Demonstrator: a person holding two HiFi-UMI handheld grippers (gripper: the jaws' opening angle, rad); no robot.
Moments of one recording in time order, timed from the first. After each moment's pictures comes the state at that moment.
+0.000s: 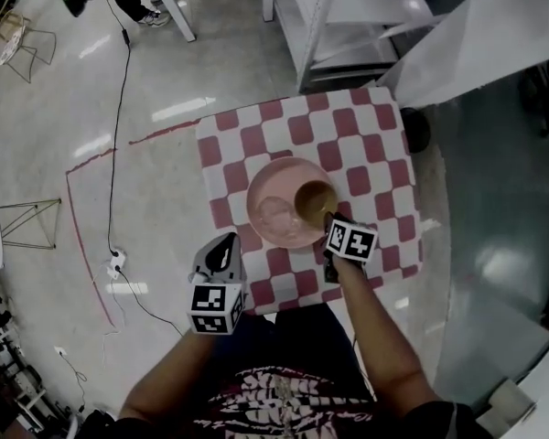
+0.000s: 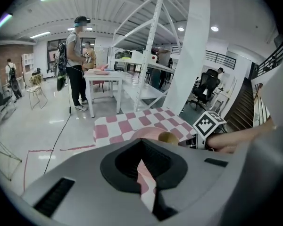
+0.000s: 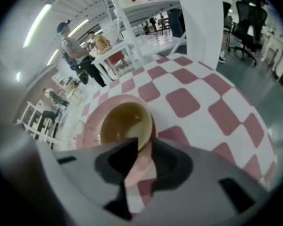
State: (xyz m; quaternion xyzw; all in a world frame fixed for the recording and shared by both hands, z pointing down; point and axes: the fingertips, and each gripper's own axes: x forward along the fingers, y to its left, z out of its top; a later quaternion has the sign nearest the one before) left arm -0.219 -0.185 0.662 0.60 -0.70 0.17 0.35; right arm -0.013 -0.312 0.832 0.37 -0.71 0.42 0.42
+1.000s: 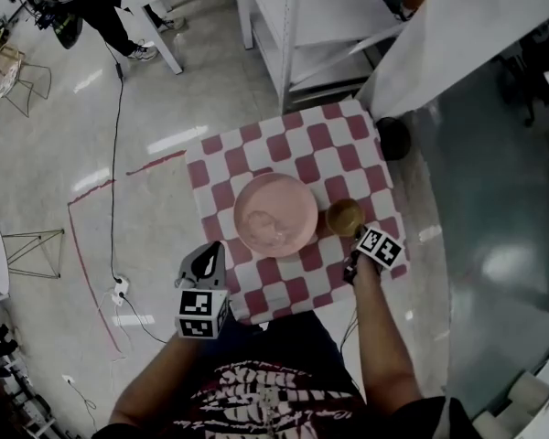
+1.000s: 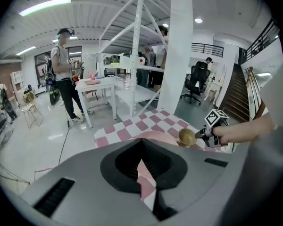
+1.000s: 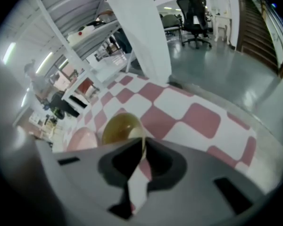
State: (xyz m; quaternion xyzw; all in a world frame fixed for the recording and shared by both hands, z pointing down) left arm -0.215 -0.189 0.624 0.63 -0.68 0.22 0.30; right arm 0.134 -0.358 0.832 0.53 -0.62 0.50 0.30
